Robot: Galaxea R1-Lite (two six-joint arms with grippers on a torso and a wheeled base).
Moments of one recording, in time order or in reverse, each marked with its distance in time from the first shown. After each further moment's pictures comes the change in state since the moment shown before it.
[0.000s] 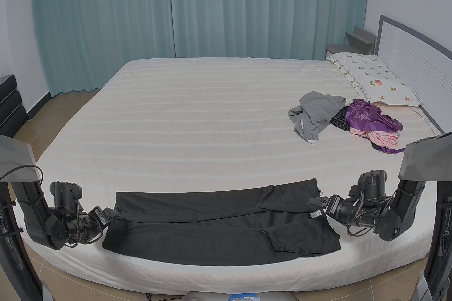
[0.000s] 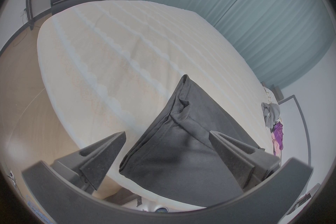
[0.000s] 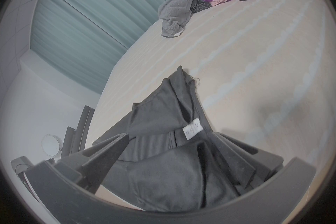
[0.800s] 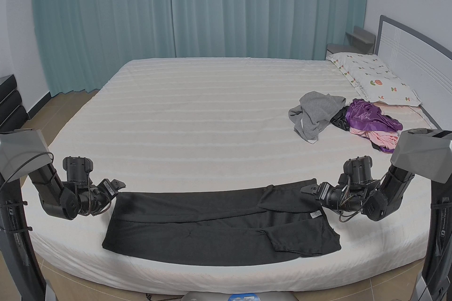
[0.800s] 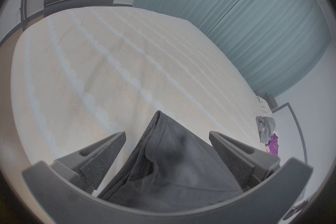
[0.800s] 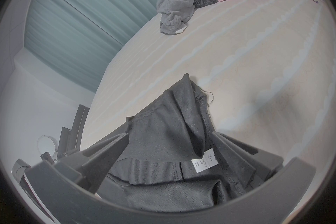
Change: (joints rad) left arm -0.004 0.115 -0.388 0.170 -0.011 -0.020; right arm 0.003 0.052 -0.303 0.303 -0.015 -0.013
